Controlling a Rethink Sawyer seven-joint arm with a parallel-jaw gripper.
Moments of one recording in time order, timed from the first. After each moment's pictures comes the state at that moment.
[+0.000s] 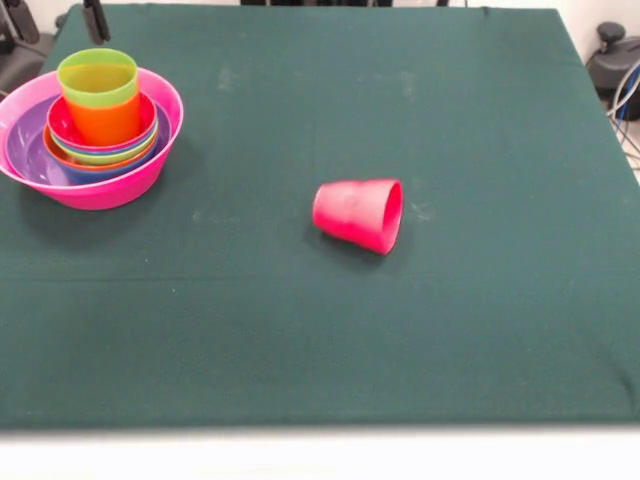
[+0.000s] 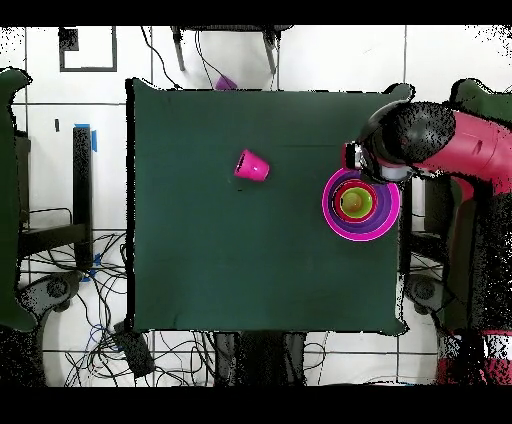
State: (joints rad) arm -0.67 -0.61 0.34 1.18 -0.36 1.16 1.46
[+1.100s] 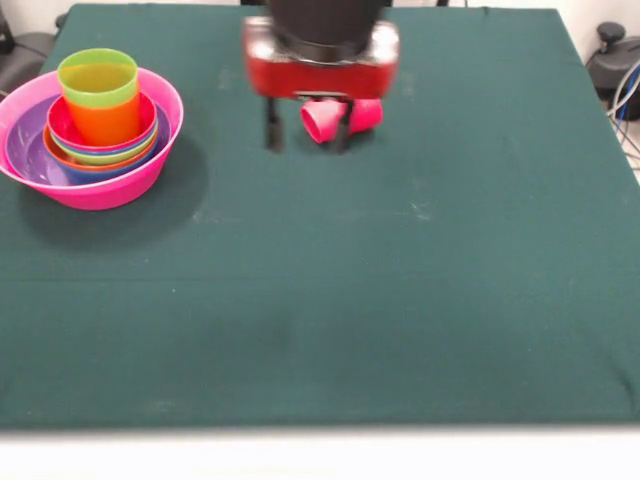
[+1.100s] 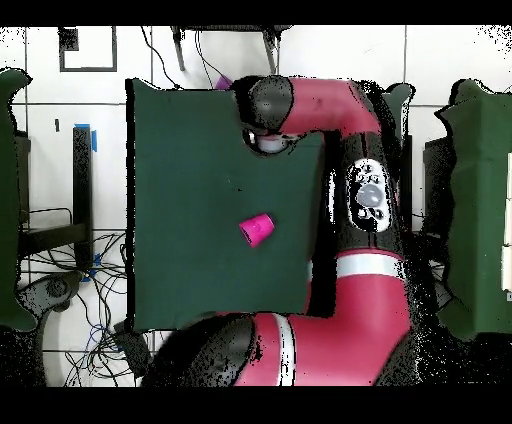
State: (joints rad) arm -0.30 -0.44 0.22 1.01 -0.33 1.13 1.68
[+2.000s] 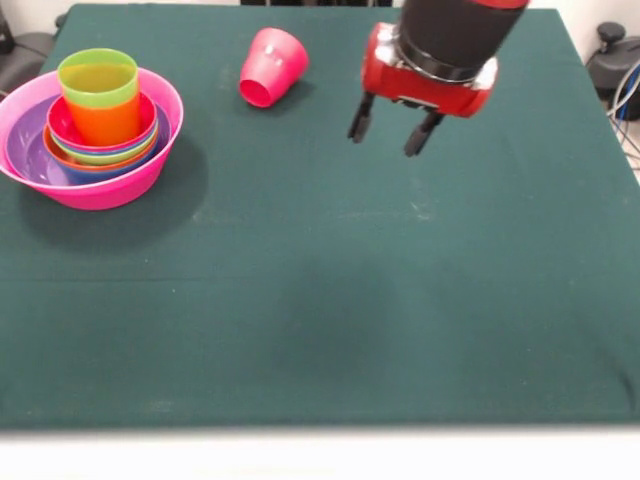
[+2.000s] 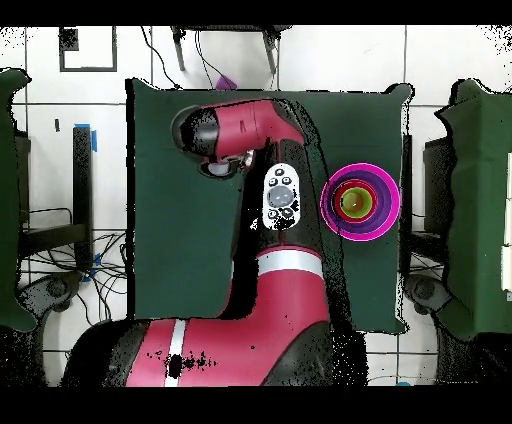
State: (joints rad) arm -0.10 -0.40 0.05 1.08 -0.33 1.03 1.98
